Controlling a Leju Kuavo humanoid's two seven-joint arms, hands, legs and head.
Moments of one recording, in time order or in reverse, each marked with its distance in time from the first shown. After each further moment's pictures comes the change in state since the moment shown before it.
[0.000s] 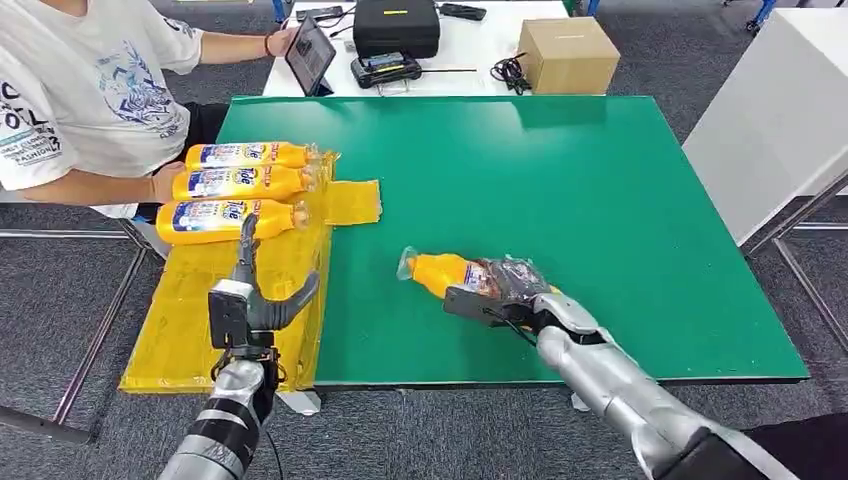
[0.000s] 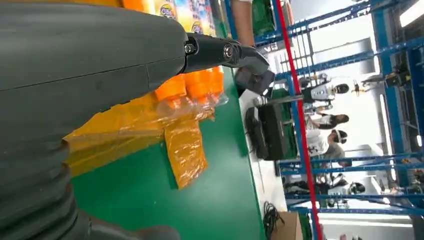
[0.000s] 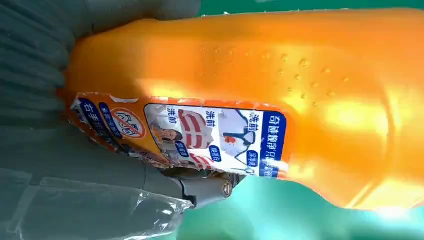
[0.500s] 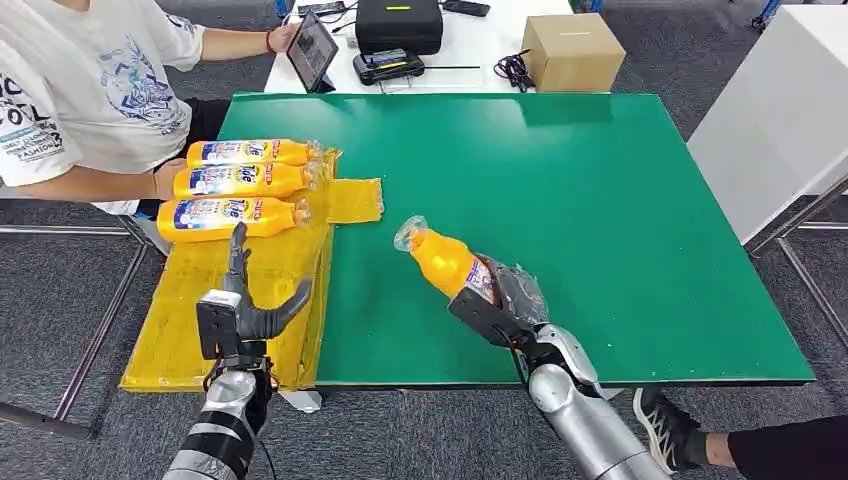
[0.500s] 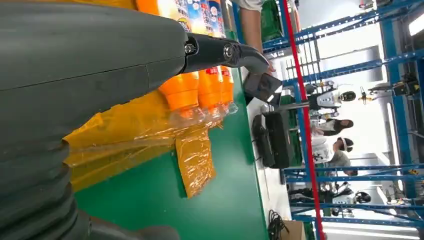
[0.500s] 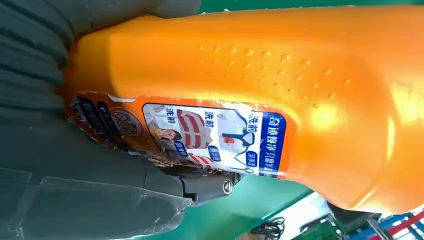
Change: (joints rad) left arm 0.044 0.000 0.023 -0.065 -0.007 -0.017 0.021; right arm 0.251 0.079 -0.322 -0.335 0.074 -0.018 0.000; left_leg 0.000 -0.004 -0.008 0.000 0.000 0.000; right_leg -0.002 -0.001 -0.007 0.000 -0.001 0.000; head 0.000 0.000
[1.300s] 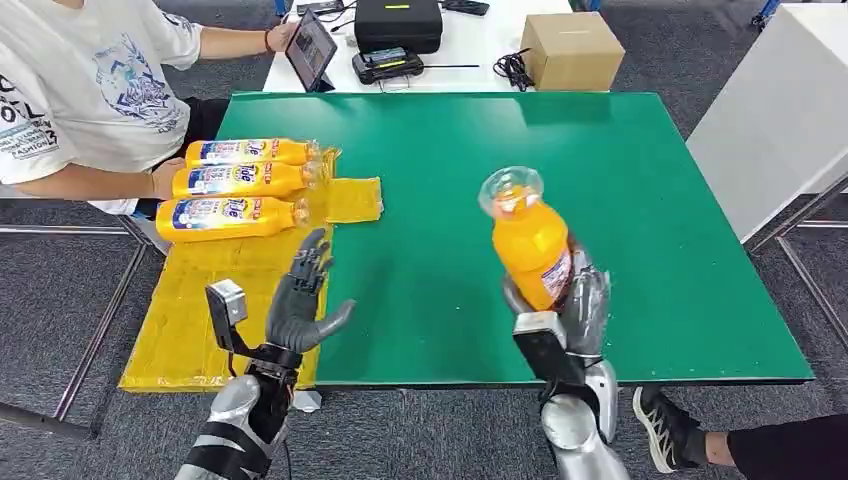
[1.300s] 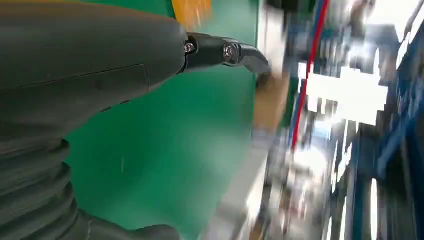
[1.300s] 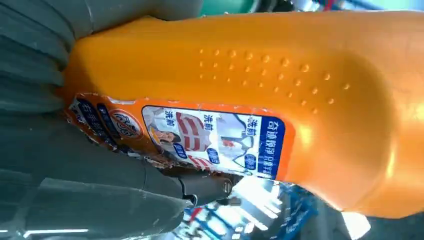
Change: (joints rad) left arm 0.068 -0.007 -0.157 -0.151 0.325 -0.562 0.272; right arm 0.254 0.208 -0.275 -0.322 0.054 -0.352 -0.400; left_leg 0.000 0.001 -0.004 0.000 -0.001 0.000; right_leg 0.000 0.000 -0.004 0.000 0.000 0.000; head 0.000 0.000
